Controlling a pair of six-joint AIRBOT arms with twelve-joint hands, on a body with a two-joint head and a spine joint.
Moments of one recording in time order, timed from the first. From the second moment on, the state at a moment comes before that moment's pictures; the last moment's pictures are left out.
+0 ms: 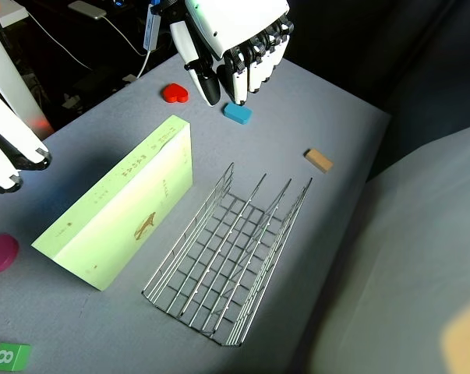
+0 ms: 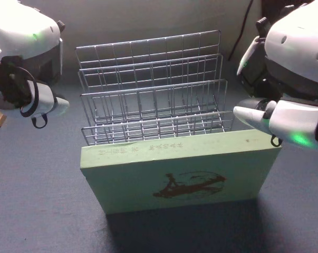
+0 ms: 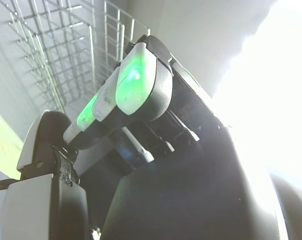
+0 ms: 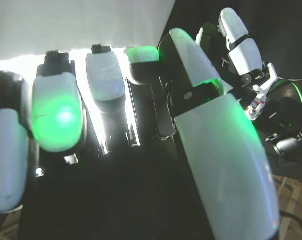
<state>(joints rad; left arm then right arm) 0.00 -0.69 0.58 1.03 0.75 0.25 -0.05 -0.69 0.32 -1.30 -0.69 0.25</state>
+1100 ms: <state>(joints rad) -0.02 -0.66 0.67 1.03 0.75 0.46 -0.12 -1.09 0.52 -1.20 -0.80 0.31</state>
